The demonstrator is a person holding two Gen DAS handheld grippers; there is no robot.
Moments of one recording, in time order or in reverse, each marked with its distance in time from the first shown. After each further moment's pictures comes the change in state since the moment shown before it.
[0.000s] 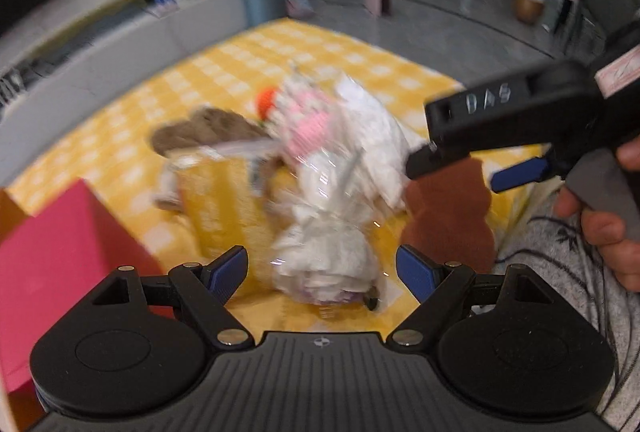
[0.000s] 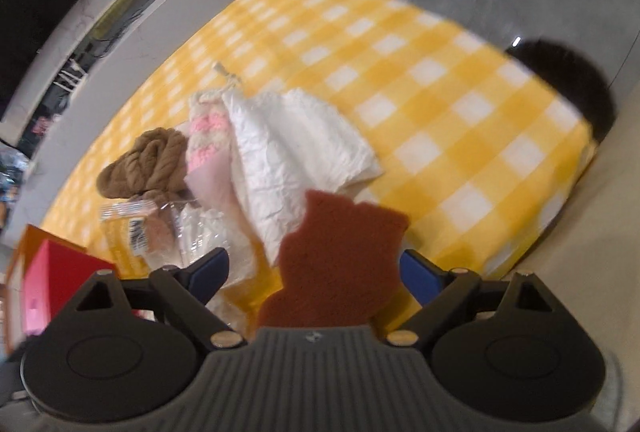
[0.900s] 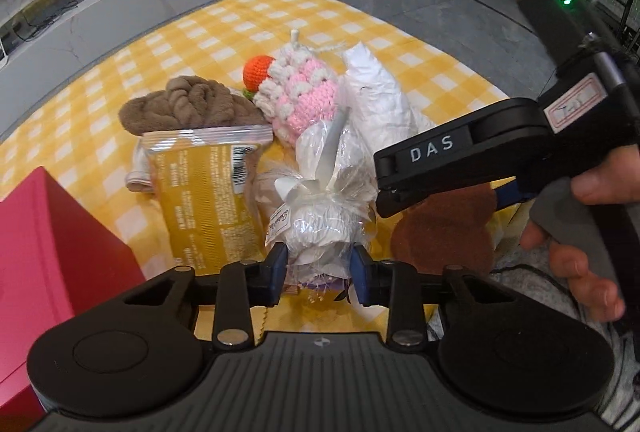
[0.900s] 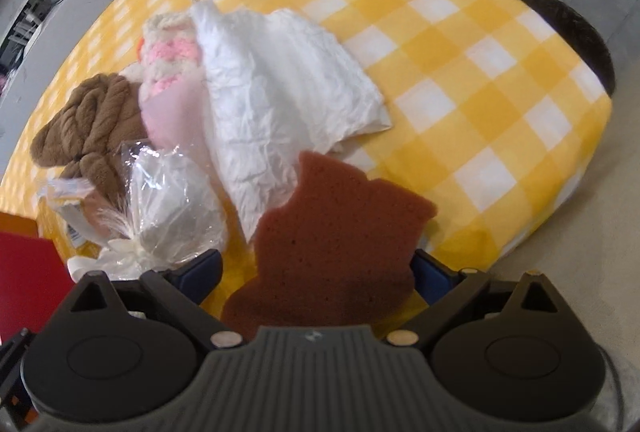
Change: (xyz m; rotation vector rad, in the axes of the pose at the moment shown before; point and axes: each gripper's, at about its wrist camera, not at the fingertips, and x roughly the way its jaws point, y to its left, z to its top) left arm 0.015 0.011 0.013 -0.036 0.100 -0.028; right arm 0.052 0.011 0.015 -0.032 0.193 -0.141
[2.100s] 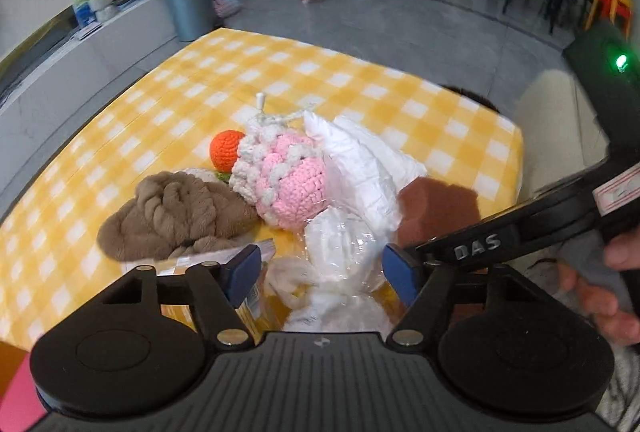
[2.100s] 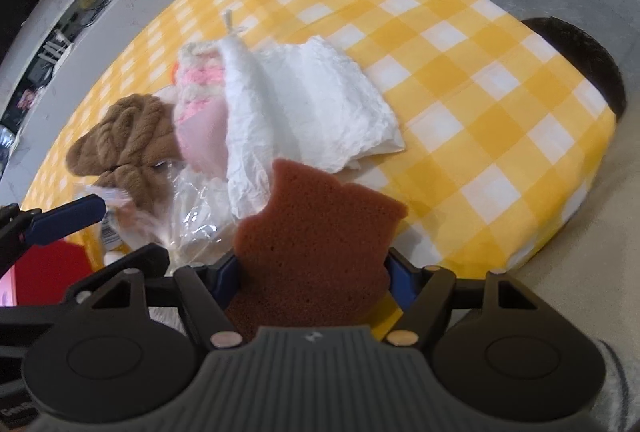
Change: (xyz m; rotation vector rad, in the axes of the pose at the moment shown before) left arm 0.019 0.009 0.055 0.250 -0.042 -0.086; right arm -0.016 -0.005 -0.011 0.013 -0.122 0.064
